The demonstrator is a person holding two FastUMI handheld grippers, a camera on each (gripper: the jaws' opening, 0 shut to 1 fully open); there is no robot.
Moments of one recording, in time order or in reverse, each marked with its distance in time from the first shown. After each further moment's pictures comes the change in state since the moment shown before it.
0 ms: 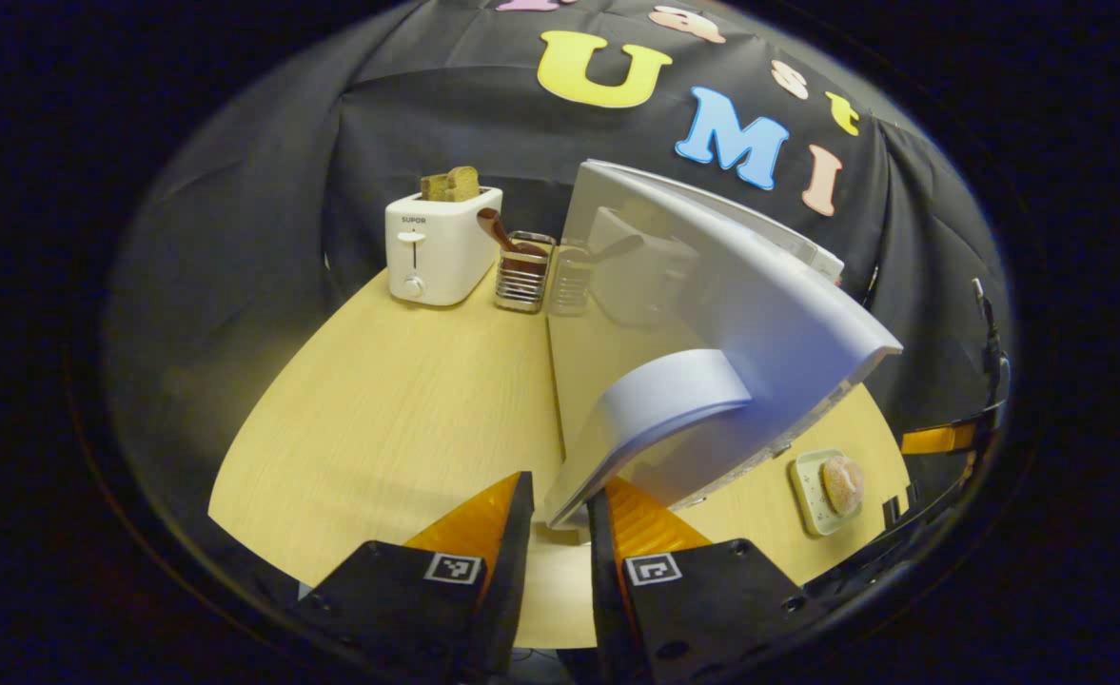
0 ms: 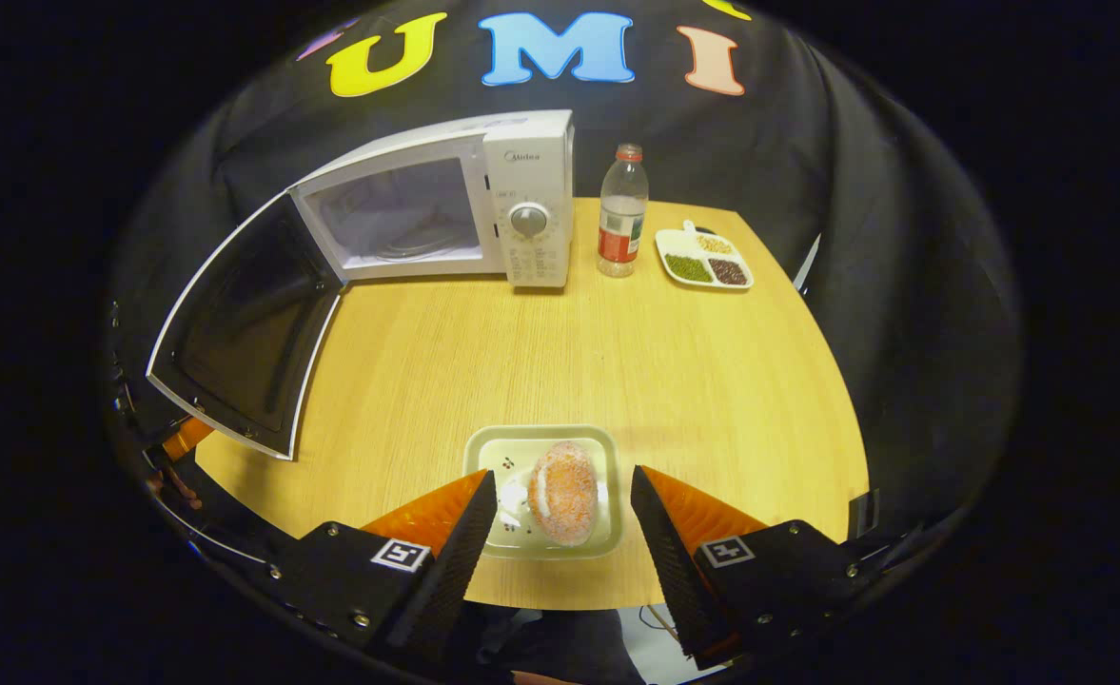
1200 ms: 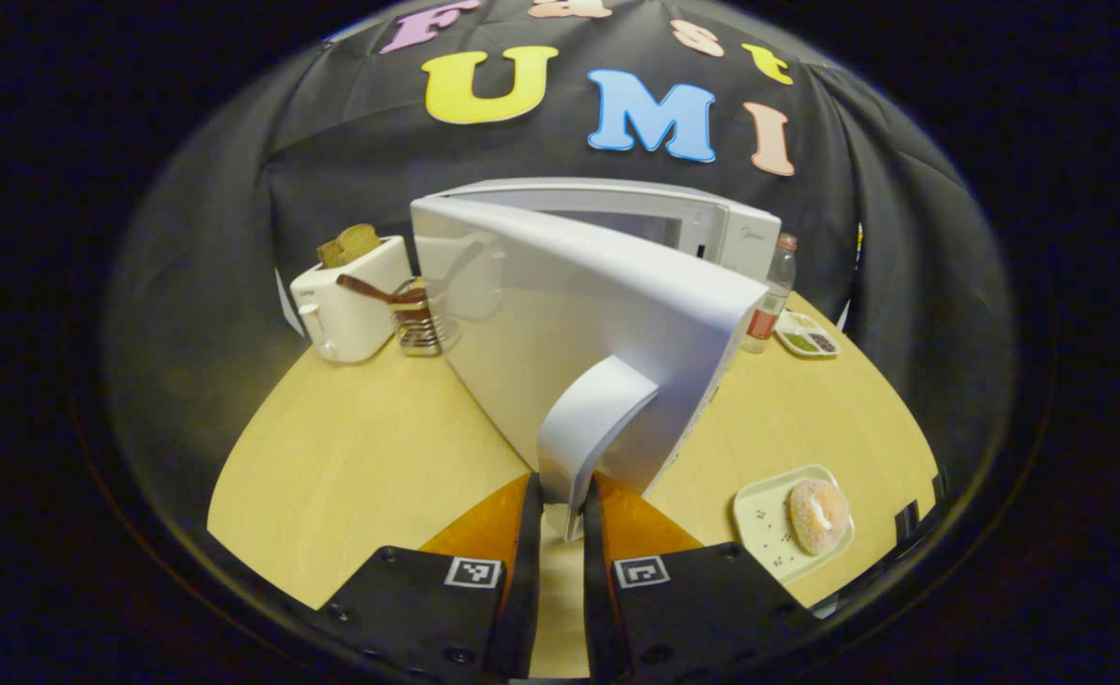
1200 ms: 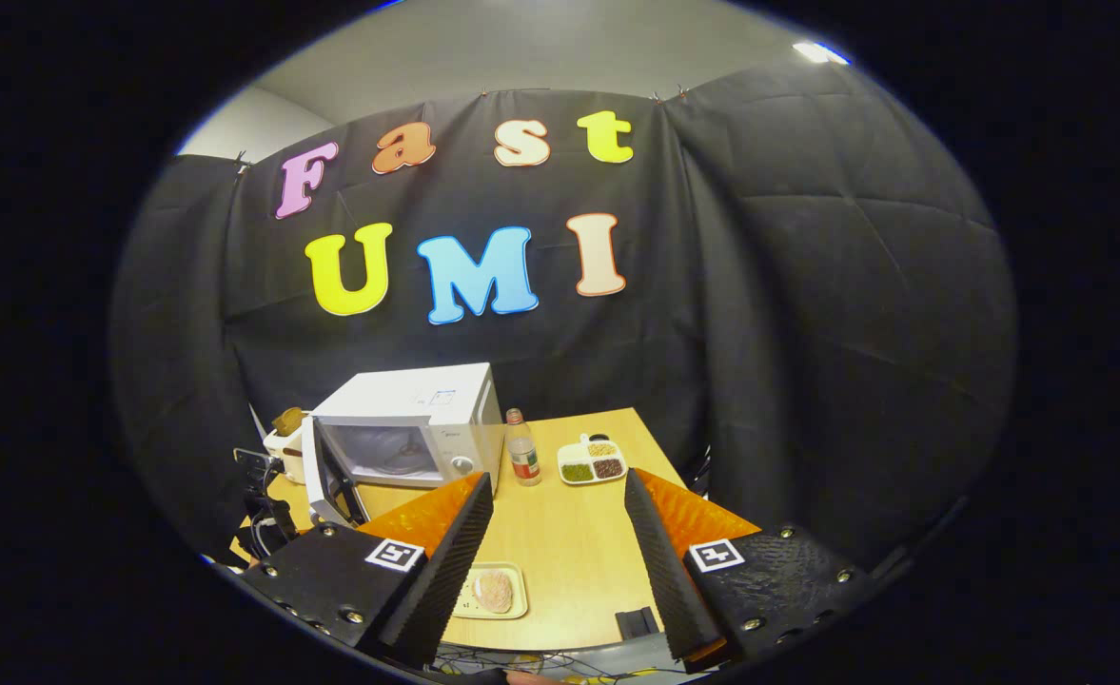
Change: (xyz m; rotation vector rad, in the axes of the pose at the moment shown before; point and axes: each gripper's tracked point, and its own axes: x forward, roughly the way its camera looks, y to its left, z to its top) left arm 0.035 -0.155 0.004 0.167 -0.020 0.101; right arm -0.269 -0.124 0.082 0.151 -0.665 -0.038
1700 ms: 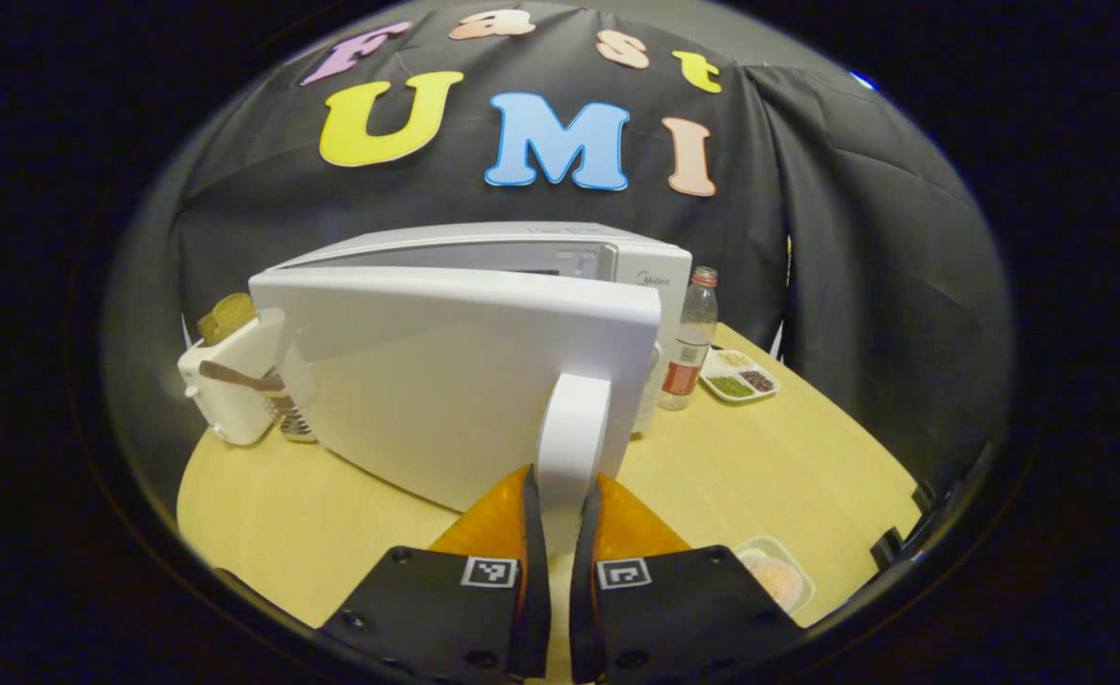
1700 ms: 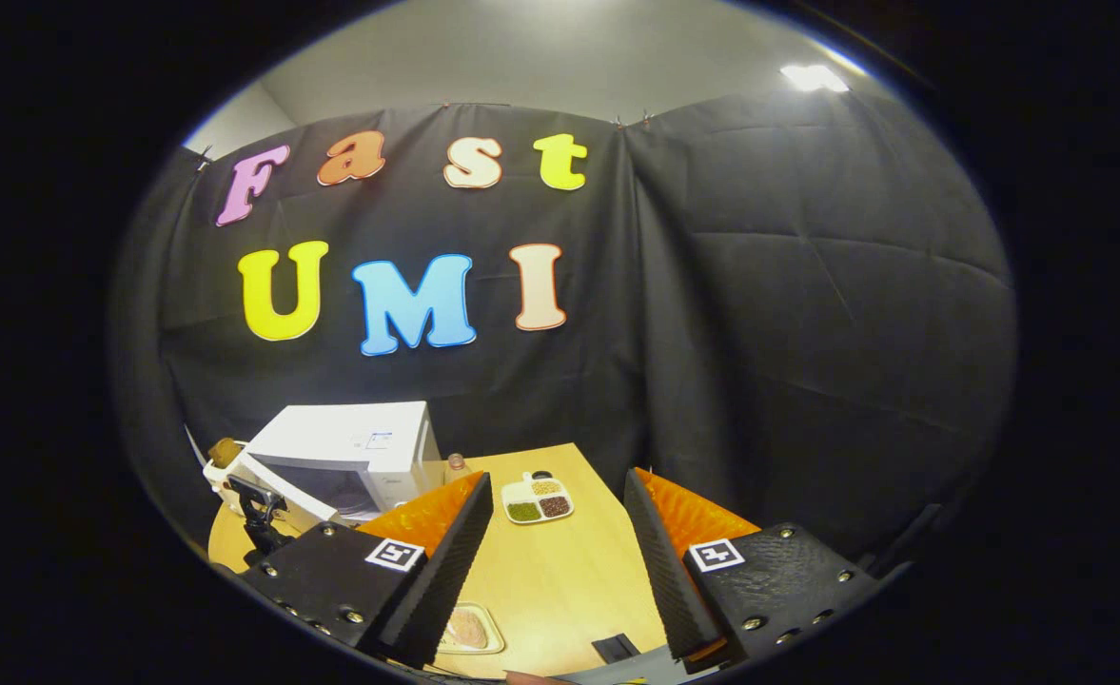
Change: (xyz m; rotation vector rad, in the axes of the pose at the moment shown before) left arm 0.056 -0.116 0.088 0.139 -0.200 -0.214; right arm 0.025 -0.010 0.062 -0.036 -0.094 -0.241
